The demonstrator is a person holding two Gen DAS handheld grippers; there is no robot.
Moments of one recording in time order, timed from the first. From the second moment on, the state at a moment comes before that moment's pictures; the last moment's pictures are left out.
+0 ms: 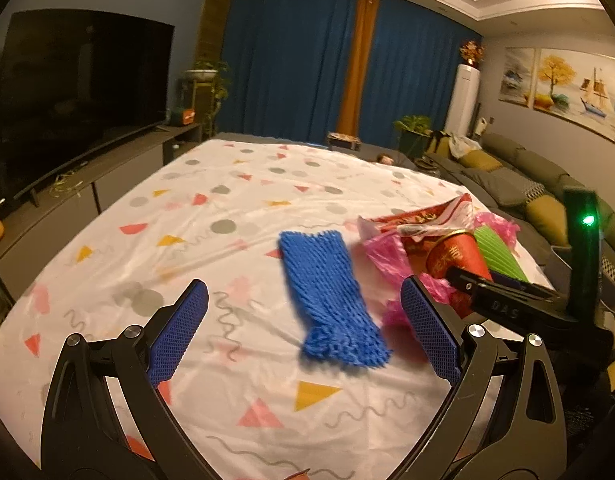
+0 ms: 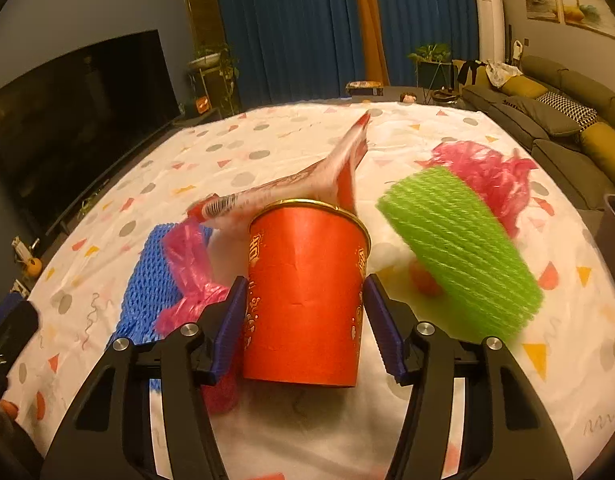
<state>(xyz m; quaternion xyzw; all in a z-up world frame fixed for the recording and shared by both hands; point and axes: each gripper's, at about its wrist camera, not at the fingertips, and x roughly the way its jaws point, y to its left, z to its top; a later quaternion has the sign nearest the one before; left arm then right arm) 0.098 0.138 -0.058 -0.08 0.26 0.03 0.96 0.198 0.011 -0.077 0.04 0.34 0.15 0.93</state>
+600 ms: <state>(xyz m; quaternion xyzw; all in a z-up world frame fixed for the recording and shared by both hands) 0.158 0.075 -0.090 -0.08 0.35 -0.06 0.93 0.118 -0.077 -0.045 0.08 0.26 0.11 0.96</state>
